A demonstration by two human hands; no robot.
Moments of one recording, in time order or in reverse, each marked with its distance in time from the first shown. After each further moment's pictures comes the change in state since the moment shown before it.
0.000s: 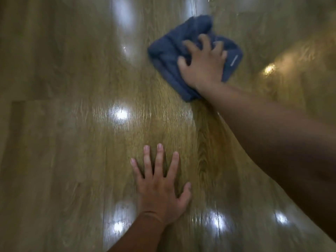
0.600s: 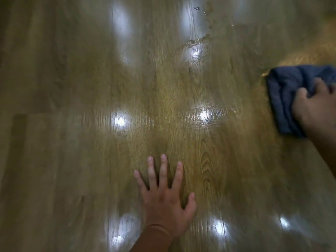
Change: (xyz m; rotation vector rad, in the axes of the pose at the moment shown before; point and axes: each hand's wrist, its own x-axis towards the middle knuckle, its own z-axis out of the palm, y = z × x) left_hand 0.002 0.003 -0.006 -0.025 -0.038 0.004; right_hand -0.078 0.231 -0.058 -0.070 0.014 0.679
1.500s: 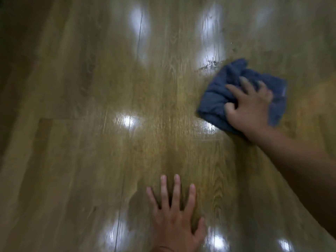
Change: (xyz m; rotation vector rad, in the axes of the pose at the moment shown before) left_hand 0.002 0.001 0.004 -0.014 -0.029 0.001; right_hand -0.061 -0.180 0.025 0.048 -0.063 -0.716
